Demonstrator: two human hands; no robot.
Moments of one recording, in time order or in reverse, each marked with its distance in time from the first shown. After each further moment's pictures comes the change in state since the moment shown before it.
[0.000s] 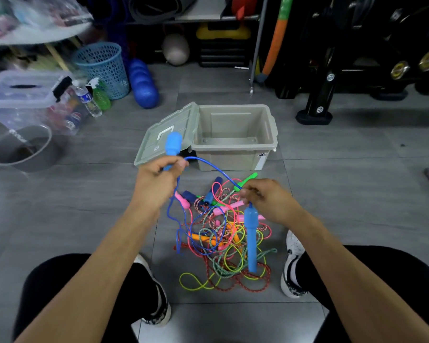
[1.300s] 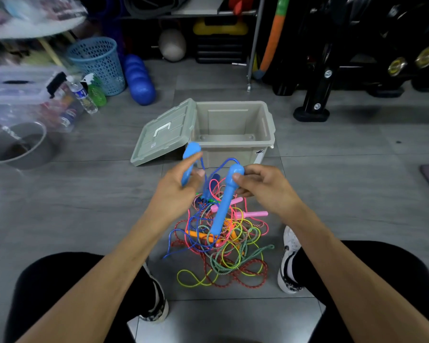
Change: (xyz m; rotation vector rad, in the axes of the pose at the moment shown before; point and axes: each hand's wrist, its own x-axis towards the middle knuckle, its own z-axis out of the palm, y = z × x) left_hand -0.019 -0.010 0.019 0.294 -0.217 0.230; right_hand -0.006 -0.029 -0.005 0.591 0.113 0.199
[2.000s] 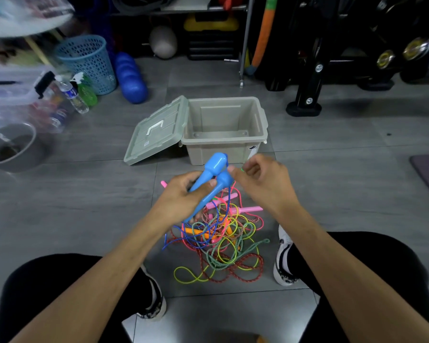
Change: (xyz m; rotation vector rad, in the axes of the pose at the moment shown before) left_hand -0.009 0.002 0.021 -0.202 -0.261 -0.167; right_hand -0.006 0.007 -0.005 -0.470 0.341 -0.172
